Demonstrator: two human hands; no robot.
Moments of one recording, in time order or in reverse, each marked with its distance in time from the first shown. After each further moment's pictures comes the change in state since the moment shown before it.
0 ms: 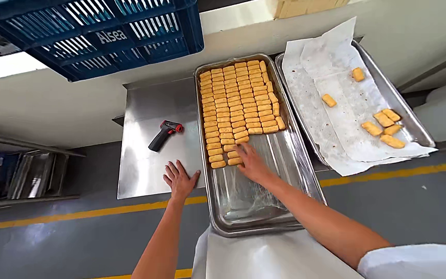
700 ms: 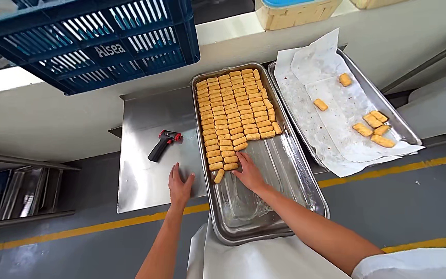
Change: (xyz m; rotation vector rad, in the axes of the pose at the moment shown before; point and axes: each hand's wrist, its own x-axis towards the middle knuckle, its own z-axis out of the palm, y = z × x) left_hand 0.001 0.015 -0.035 -0.438 0.094 0.148; right_hand -0.001 -0.012 0.025 0.173 0.165 0.187
